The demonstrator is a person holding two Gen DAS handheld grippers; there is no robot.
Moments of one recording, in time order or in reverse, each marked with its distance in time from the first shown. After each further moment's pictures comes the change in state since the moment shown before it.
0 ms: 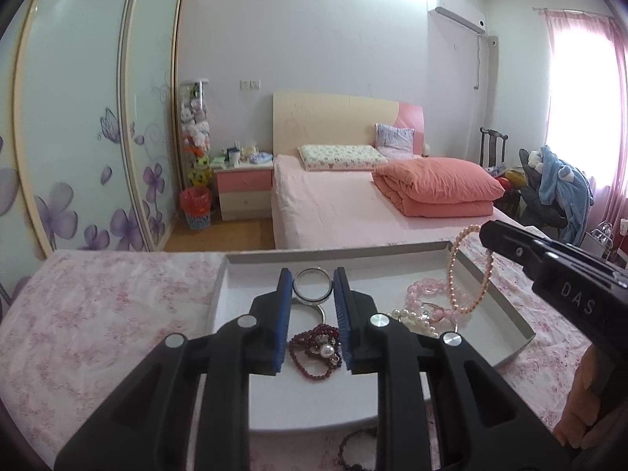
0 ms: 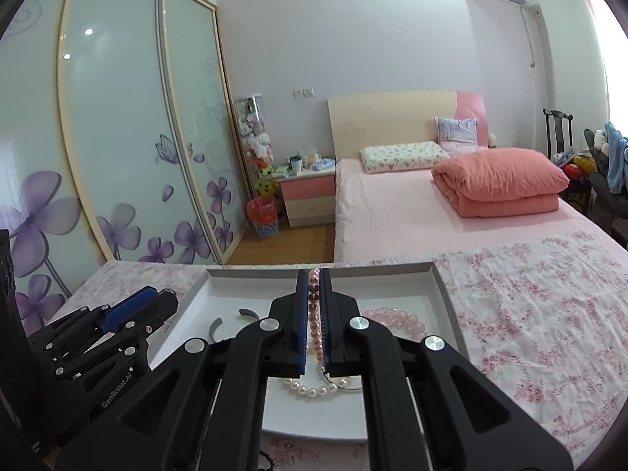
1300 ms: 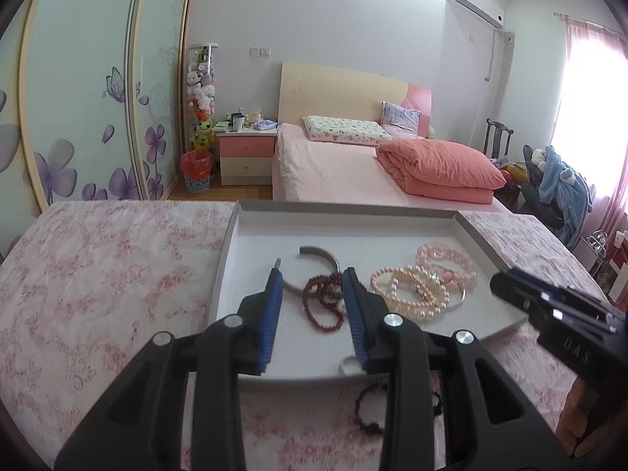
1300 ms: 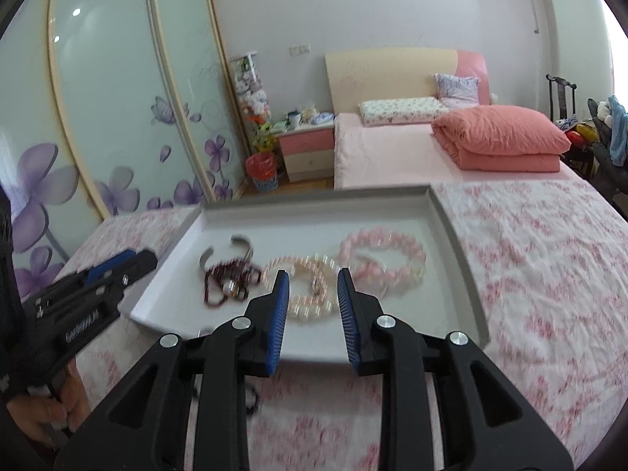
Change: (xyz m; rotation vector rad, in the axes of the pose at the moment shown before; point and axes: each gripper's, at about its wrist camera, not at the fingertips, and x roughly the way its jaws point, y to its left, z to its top) left arm -0.004 0.028 -0.030 -0.074 0.104 -0.016; right arm -0.003 -0.010 -0.049 0.014 0.174 0.012
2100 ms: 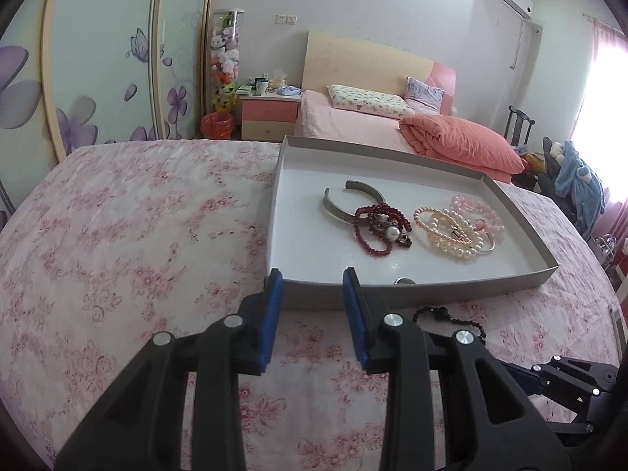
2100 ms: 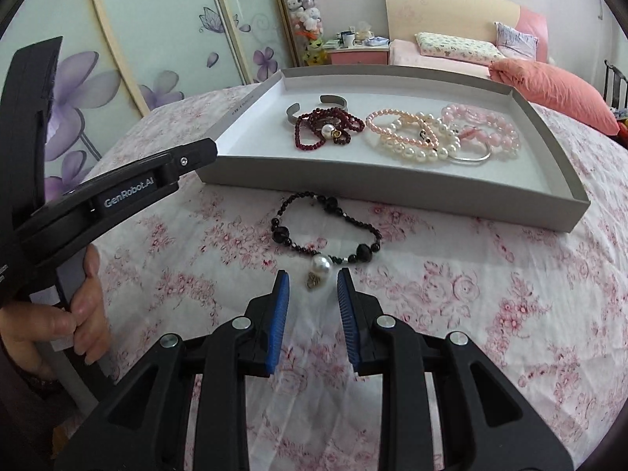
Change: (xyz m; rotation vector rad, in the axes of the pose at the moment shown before) left arm -0.009 0.035 -0.040 -0.071 0.114 0.054; right arm 0.004 0.065 -0.076 -0.123 0.292 0.110
